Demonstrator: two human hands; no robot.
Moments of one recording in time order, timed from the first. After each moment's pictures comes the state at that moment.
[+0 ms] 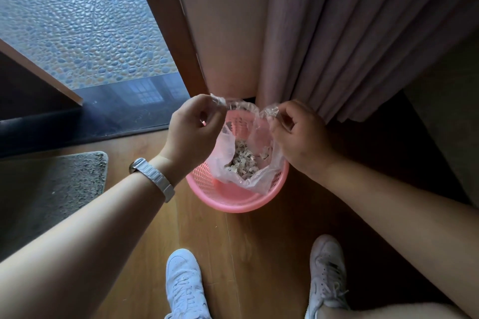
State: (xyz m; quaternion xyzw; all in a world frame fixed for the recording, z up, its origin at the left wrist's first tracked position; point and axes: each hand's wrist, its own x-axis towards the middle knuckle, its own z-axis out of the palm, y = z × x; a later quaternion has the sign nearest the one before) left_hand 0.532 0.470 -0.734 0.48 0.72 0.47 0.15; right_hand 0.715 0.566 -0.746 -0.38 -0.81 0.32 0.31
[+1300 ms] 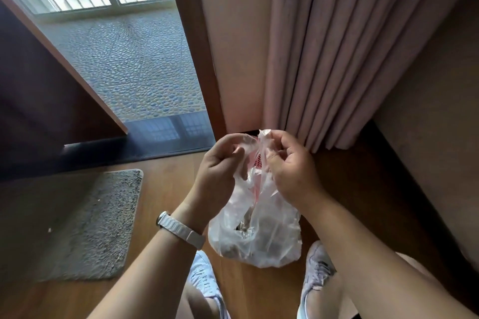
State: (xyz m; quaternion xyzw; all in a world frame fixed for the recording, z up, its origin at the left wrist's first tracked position) left_hand 0.641 0.347 -0.591 0.37 0.50 0.67 0.40; right_hand 0.761 0.427 -0.603 -0.36 -0.67 0.52 0.38
